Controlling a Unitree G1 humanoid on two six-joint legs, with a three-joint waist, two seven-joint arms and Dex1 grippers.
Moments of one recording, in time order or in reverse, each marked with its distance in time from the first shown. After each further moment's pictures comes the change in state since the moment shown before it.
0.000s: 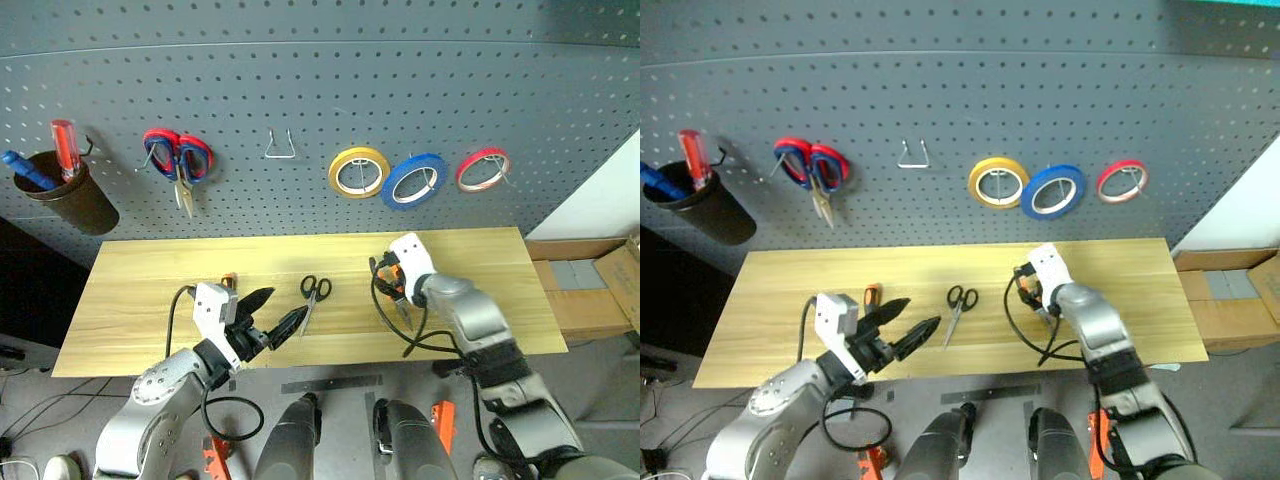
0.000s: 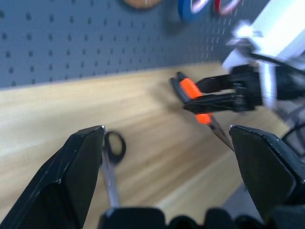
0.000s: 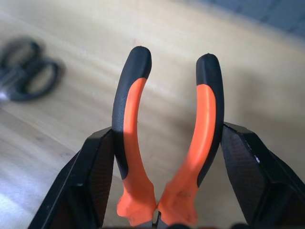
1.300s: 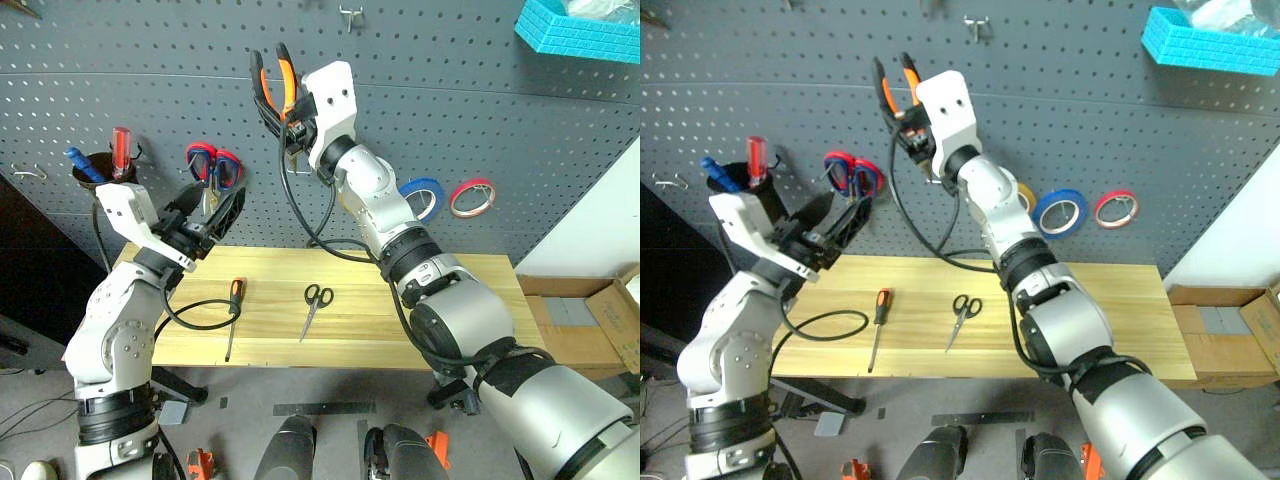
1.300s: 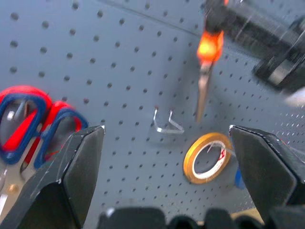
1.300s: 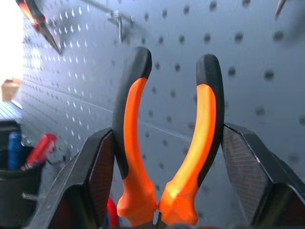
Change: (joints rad) left arm -0.470 0.048 0.227 0.238 -0.086 -0.063 0.087; right arm -0.908 0.389 -0.151 1.224 0.026 -1.218 -0.174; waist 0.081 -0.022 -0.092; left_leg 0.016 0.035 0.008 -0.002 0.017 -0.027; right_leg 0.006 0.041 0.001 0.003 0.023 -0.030
